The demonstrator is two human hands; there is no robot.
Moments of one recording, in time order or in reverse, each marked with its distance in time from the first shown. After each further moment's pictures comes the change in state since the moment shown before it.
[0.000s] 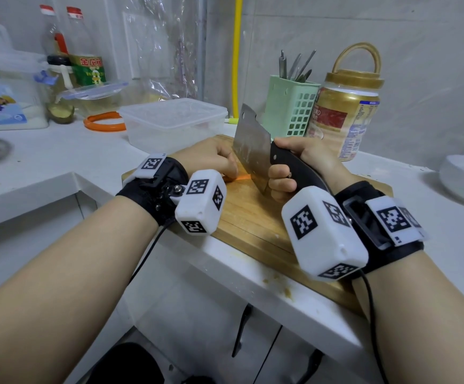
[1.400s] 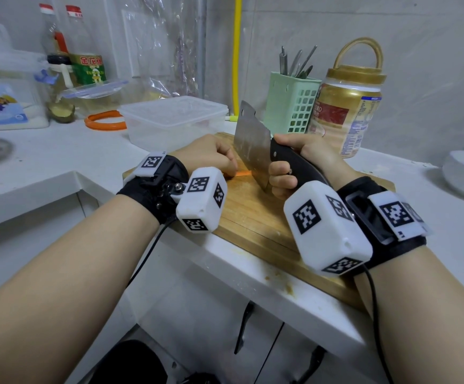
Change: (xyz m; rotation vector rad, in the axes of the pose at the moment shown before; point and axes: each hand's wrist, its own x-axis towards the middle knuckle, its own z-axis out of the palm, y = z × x) left_hand -0.001 -0.001 -0.001 -0.002 0.029 -0.006; right_hand 0.000 0.000 0.000 0.017 -0.012 -0.003
